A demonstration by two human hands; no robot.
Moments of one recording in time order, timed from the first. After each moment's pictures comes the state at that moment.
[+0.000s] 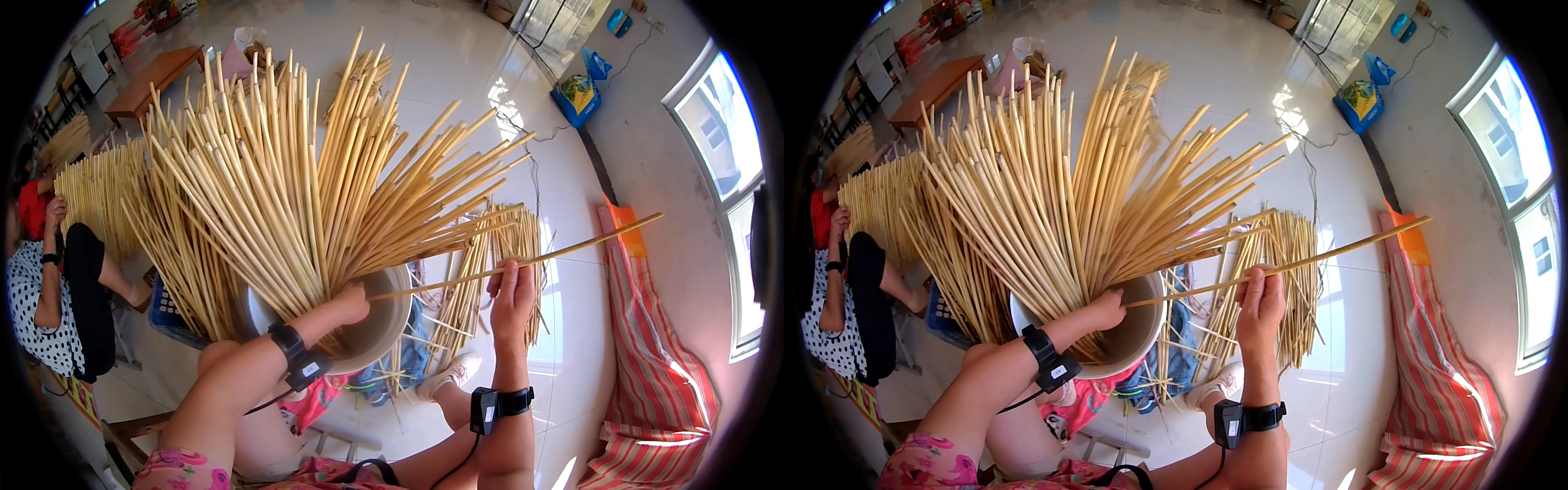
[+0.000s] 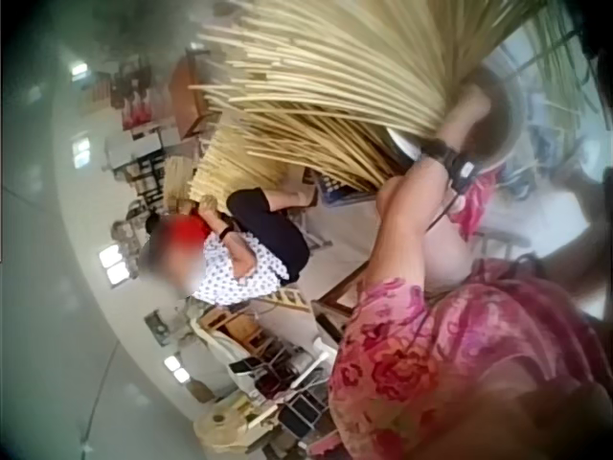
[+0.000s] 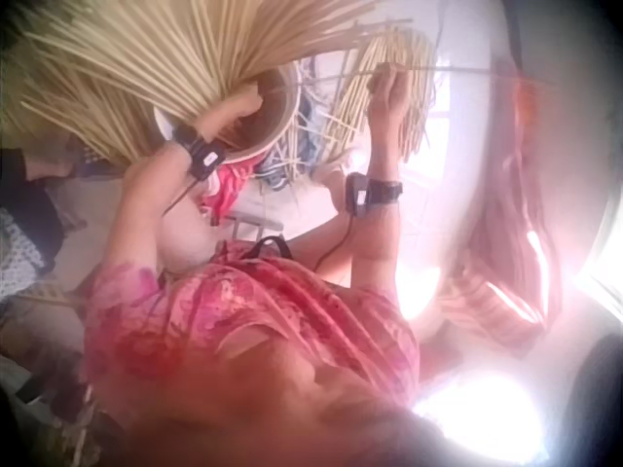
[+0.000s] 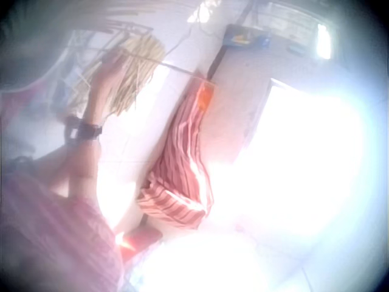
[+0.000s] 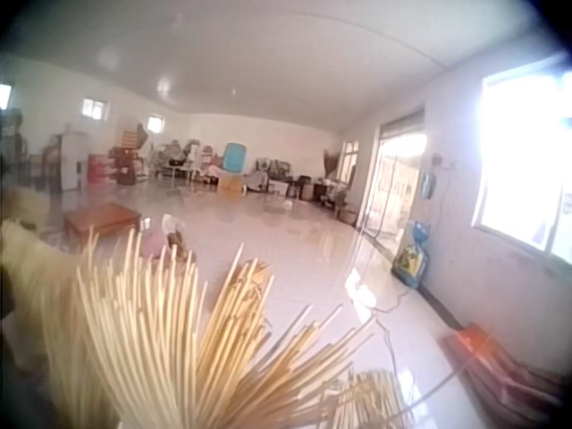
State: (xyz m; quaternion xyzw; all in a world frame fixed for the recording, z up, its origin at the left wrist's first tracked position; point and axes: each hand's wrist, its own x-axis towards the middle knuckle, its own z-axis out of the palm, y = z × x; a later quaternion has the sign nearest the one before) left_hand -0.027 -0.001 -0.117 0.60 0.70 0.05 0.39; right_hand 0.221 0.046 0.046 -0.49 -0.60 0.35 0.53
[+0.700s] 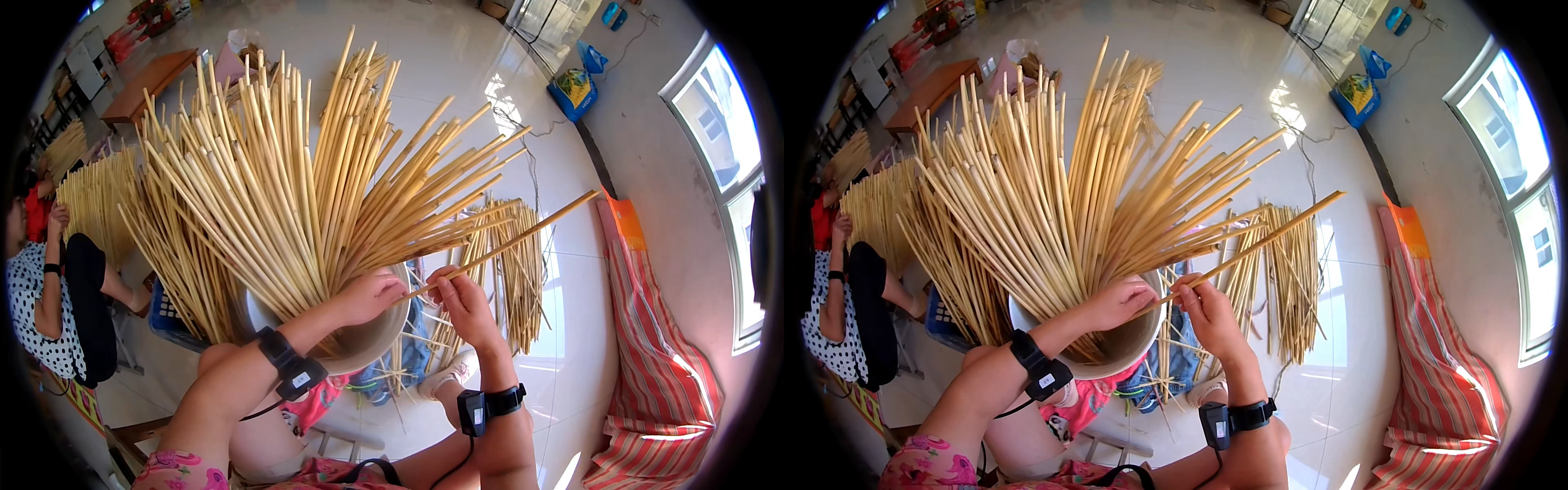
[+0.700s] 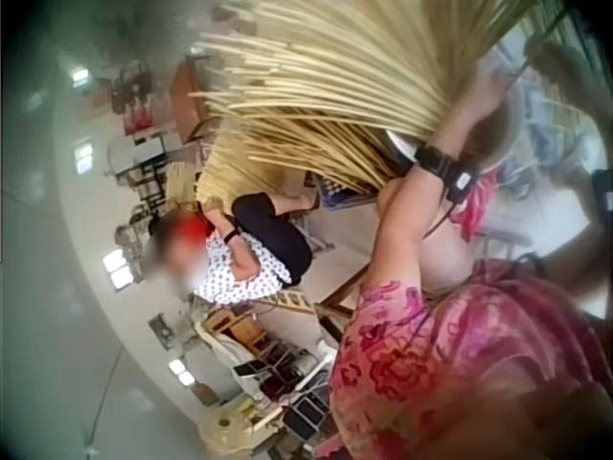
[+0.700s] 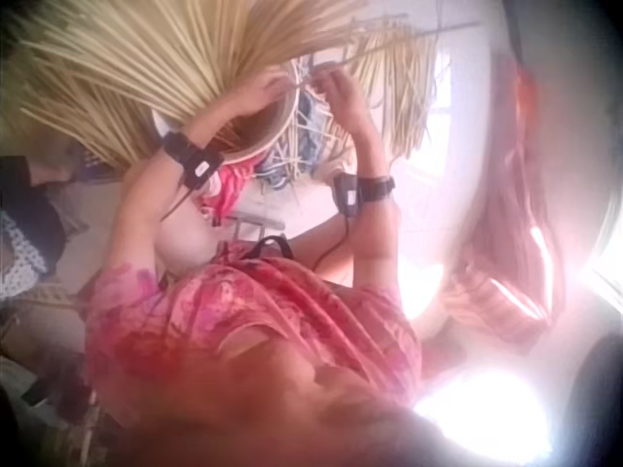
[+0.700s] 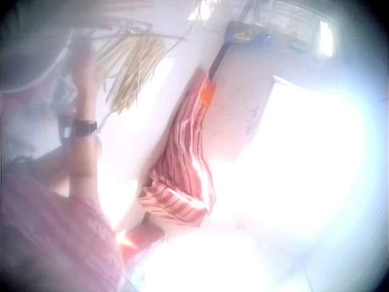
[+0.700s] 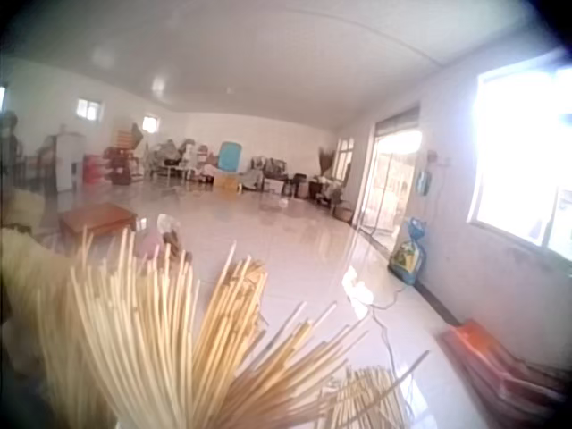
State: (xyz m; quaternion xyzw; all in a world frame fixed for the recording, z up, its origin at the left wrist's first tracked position) left_hand -0.015 0.009 -0.042 0.73 0.46 0.34 0.38; right_hand 0.190 0.028 0.045 -0.42 -0.68 0.53 0.29
